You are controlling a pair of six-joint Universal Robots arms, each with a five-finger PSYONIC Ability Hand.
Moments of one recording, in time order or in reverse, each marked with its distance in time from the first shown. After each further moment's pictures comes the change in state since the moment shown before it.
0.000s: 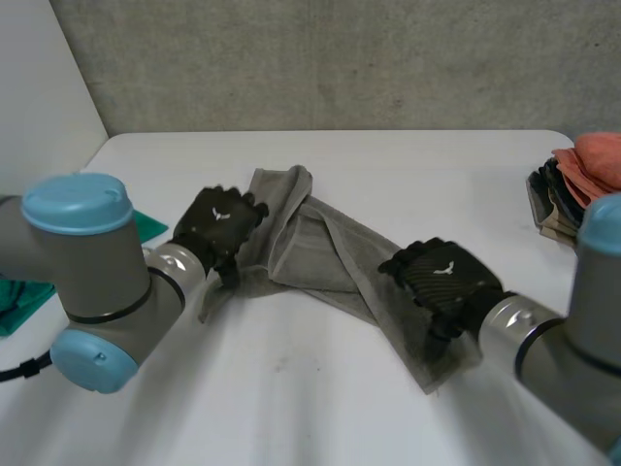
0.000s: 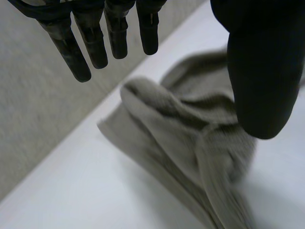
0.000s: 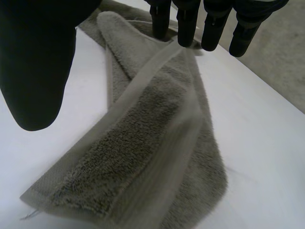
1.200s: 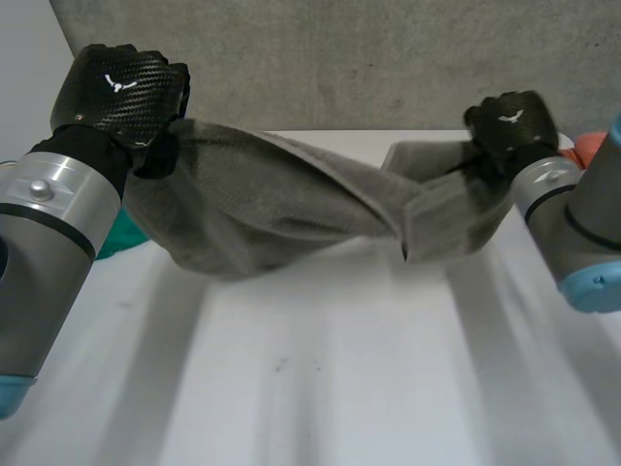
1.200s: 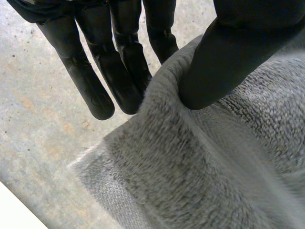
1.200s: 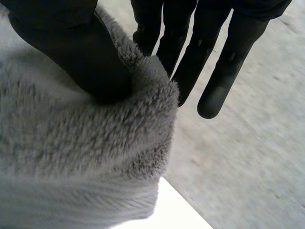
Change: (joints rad) left arm -0.032 0.485 -0.044 -0.027 -0.176 -0.036; right arm -0.130 0.191 -0.417 -0.281 0.168 0.016; left_hand 0.851 0.902 0.901 0.902 0.862; right_hand 0.854 0.942 0.964 0.969 0.920
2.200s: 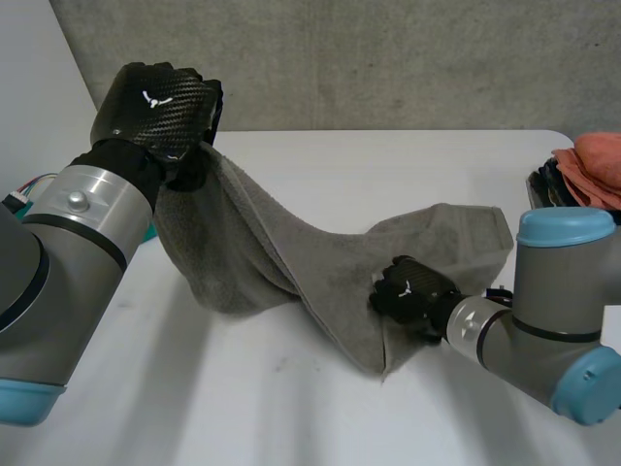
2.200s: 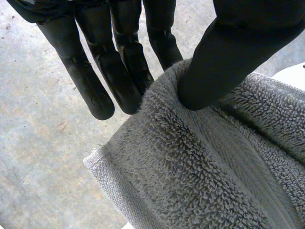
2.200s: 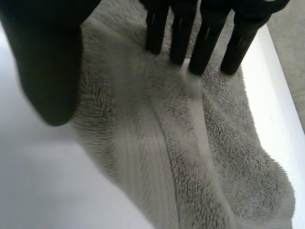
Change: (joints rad) left arm -0.057 -0.059 0.026 -0.001 0.000 -0.041; right arm 0.099 0.119 0.243 0.257 -0.319 -0.627; left_hand 0.000 0.000 0.004 0.000 0.000; right_hand -0.591 -0.675 -0.637 -0.705 -0.649
